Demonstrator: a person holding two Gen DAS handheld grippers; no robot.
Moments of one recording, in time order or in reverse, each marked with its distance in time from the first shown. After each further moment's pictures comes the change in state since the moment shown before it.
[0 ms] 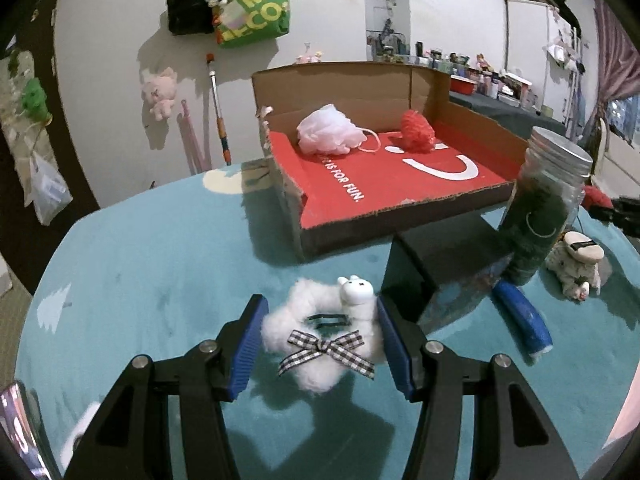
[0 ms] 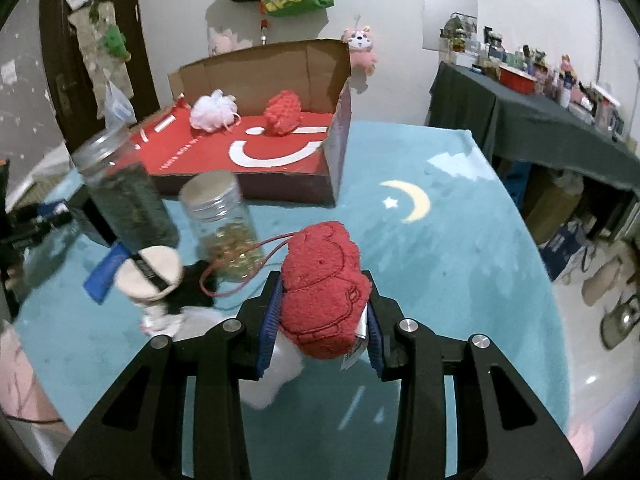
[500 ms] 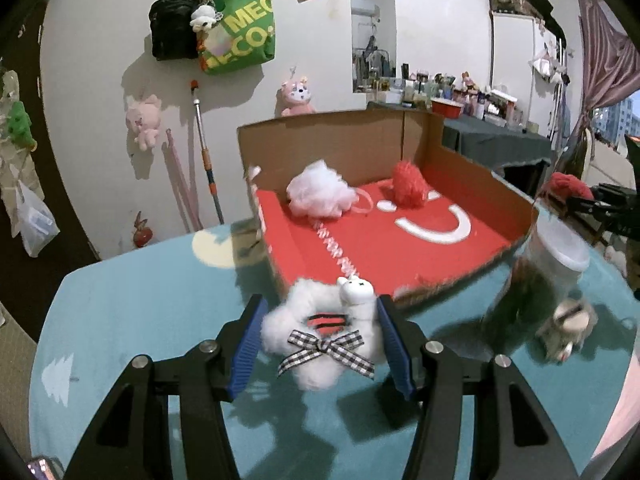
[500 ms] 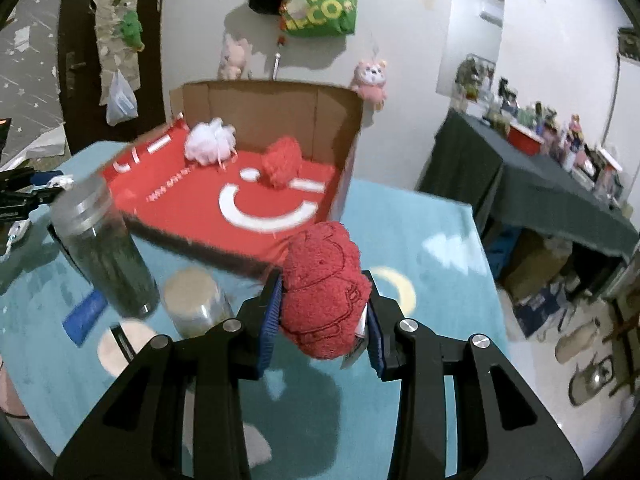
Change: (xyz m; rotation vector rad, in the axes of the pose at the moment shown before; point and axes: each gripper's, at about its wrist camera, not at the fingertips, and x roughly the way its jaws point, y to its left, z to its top) left arm -0.002 0.009 0.074 0.014 -0.066 -0.064; right arm 0.007 0.008 0.072 -0.147 -0.090 -0.039
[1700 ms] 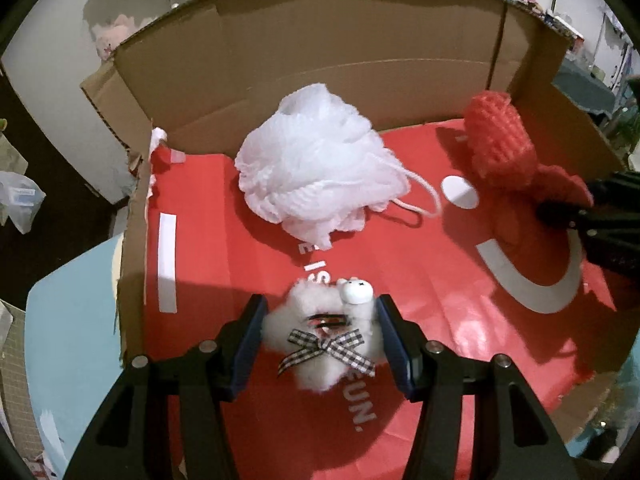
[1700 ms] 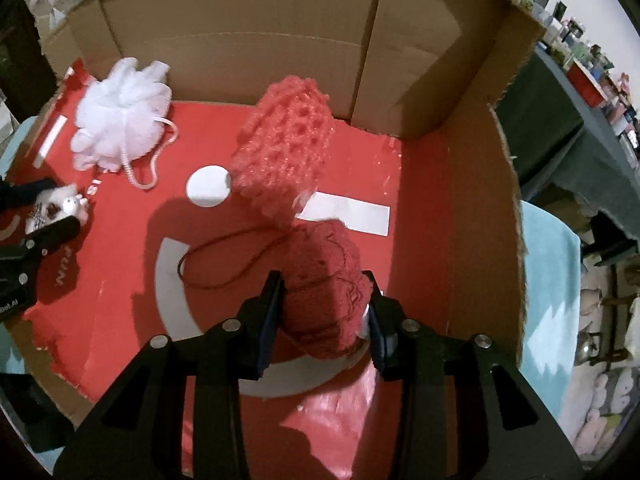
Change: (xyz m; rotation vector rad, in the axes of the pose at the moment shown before) left arm 0.209 -0.011 0.075 -0.025 0.445 0.128; right arm 0.247 0.029 0.112 0.039 0.521 -0.011
